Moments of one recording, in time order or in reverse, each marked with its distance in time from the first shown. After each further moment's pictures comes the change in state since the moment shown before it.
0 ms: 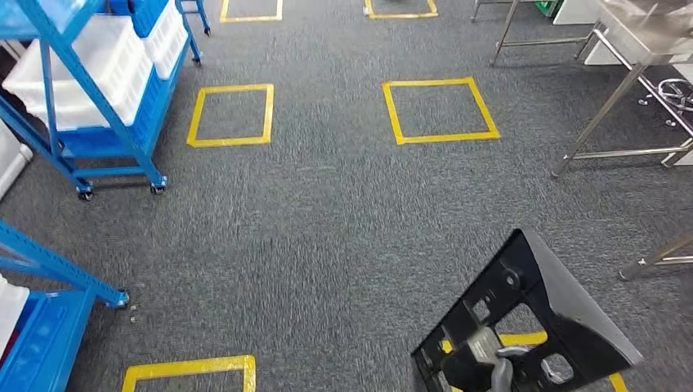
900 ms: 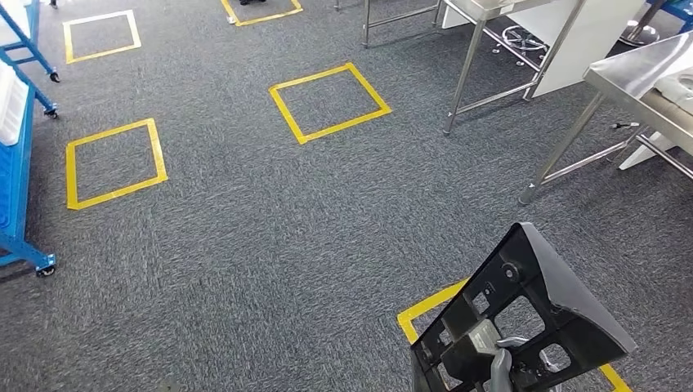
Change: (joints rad) left arm 0.003 0.019 0.024 -0.003 0.016 -0.015 -0.015; right arm -0.048 0.000 -0.027 0.053 0.010 -0.005 -0.016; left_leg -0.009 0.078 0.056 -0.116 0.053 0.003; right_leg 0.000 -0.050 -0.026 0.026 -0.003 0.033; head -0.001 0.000
